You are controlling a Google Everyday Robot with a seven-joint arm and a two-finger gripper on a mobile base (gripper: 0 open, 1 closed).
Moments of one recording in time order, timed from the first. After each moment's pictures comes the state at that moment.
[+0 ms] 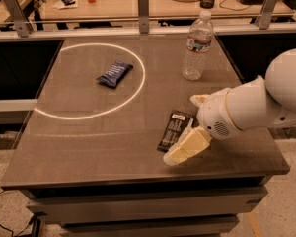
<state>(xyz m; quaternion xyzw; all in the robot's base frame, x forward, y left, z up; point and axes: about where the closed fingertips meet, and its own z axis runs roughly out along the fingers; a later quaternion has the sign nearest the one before) 0.457 -0.084 0.834 -0.49 0.79 0.18 0.33</state>
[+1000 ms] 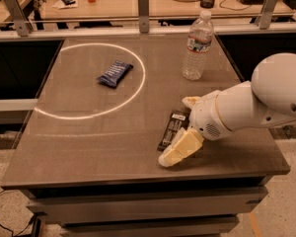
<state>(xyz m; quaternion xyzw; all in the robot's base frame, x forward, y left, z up) 0.465 -0.068 0.817 -0.51 0.77 0.19 0.32</state>
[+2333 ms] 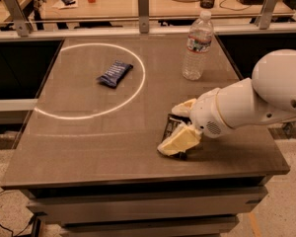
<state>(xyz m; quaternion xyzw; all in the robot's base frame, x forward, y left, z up) 0.466 -0.069 0.820 -0.52 0.77 0.19 0.32</state>
